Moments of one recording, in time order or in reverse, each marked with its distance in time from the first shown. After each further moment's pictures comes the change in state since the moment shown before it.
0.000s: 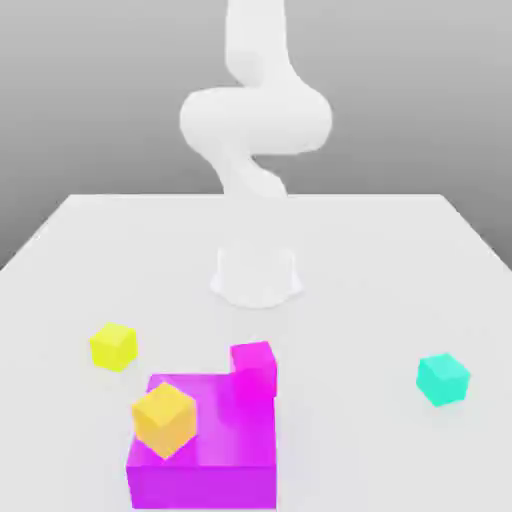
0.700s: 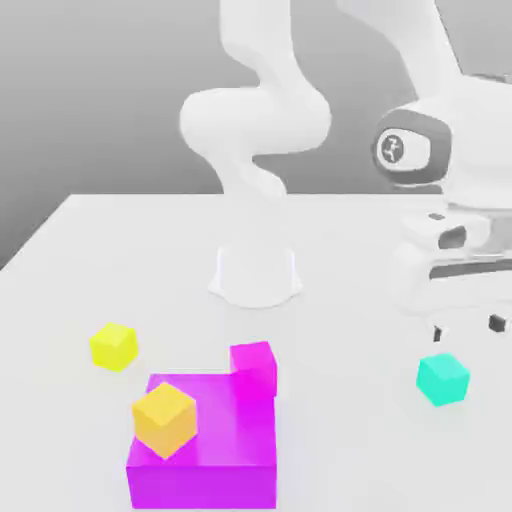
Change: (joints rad) arm 0.190 0.768 0.432 -0.347 -0.158 0.426 0.471
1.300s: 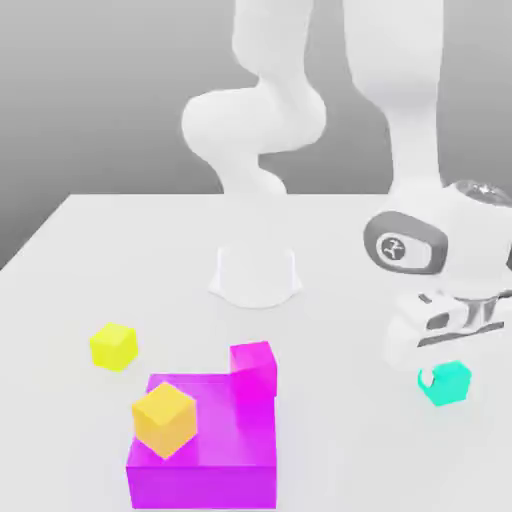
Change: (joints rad) arm 0.209 0.265 -0.238 0.029 -0.273 0.183 0.234
